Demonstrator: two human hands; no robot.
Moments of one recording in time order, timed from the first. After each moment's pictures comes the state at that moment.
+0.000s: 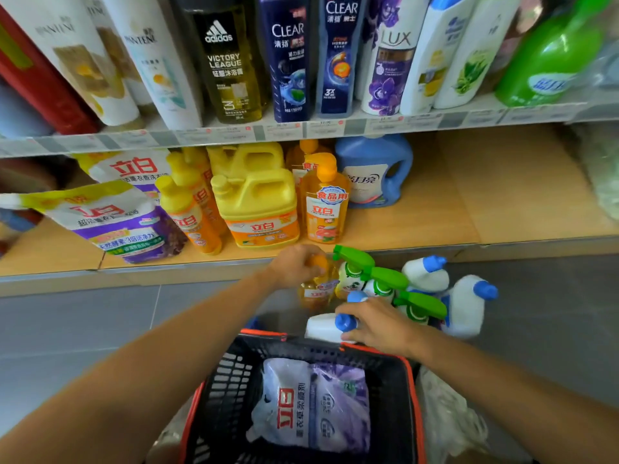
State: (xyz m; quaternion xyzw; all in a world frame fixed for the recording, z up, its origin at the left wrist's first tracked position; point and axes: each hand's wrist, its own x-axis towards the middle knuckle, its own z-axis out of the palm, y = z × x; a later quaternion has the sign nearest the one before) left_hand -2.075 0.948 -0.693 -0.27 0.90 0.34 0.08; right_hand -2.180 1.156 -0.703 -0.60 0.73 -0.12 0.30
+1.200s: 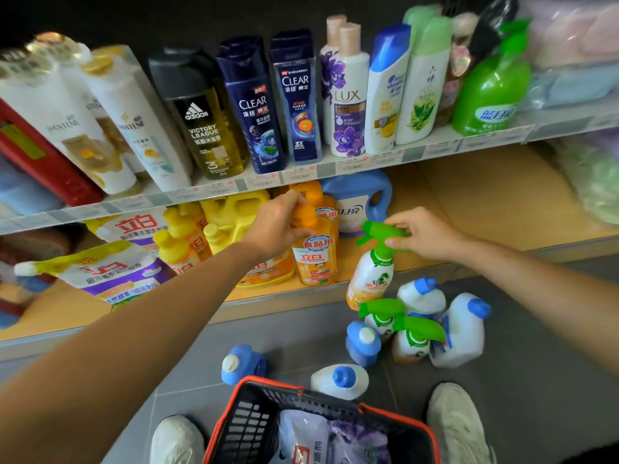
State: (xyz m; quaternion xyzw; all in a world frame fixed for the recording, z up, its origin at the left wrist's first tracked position) left_hand -2.118 0.900 -0.577 -0.19 0.95 0.20 -0.14; right_hand -2.335 1.116 -0.601 -0.49 0.78 -0.30 0.25
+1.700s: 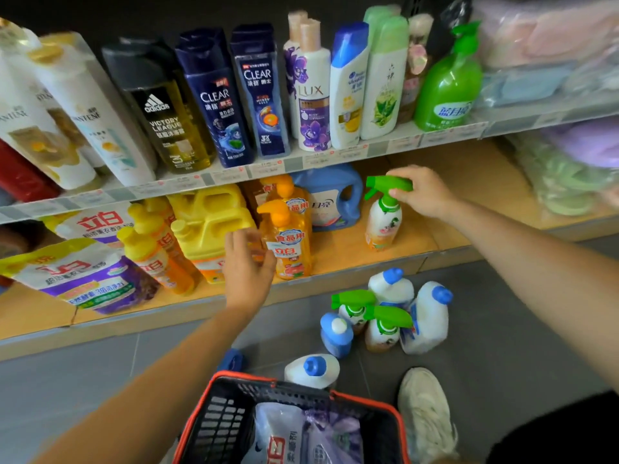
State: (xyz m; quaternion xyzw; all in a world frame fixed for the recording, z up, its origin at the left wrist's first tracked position) left_hand -2.080 0.968 -0.649 -0.36 0.81 0.31 -0.34; right_hand -2.415 1.126 -0.593 -0.42 0.85 -0.31 0.11
